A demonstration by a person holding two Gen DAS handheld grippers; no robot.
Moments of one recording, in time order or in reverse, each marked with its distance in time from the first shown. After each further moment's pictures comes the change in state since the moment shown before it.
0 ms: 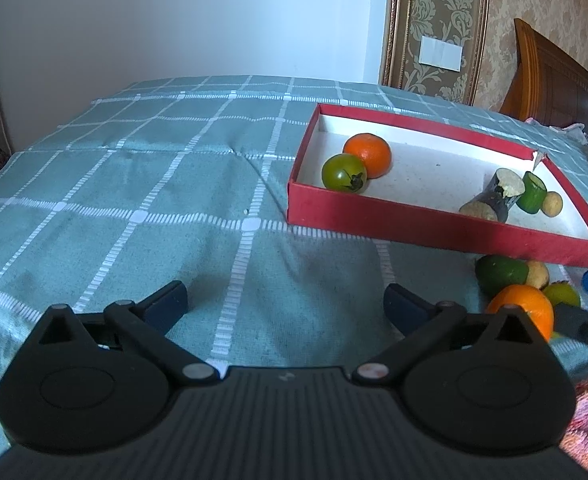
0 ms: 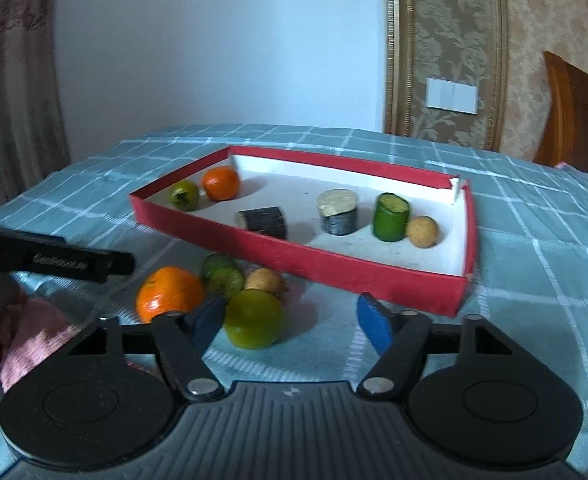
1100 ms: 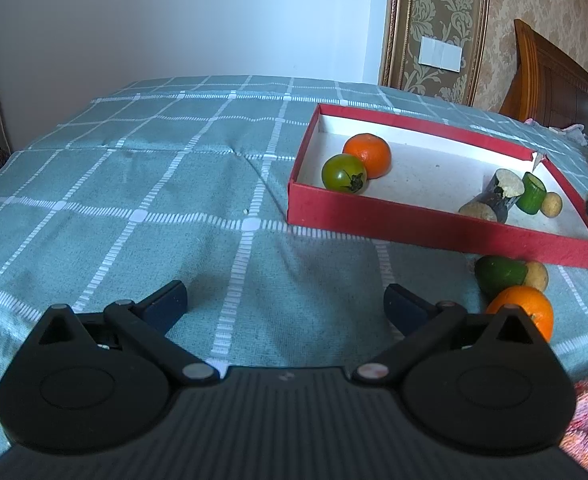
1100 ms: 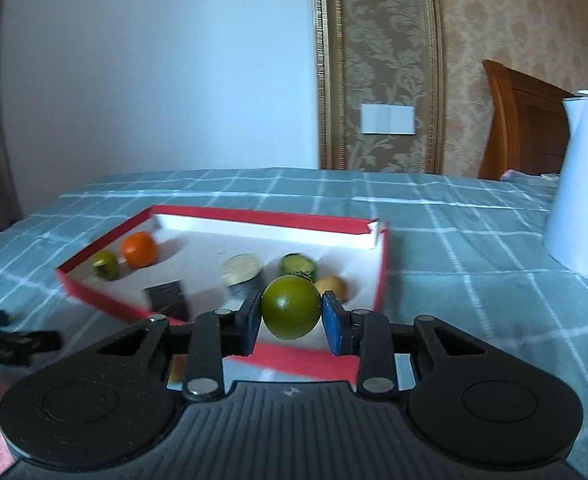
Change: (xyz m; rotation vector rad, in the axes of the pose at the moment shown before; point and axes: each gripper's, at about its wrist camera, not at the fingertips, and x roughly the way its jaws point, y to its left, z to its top) left arm 0.000 0.001 0.000 -0.003 -0.001 -0.003; right arm 0.006 -0.064 0.036 0.126 -0.087 -0.181
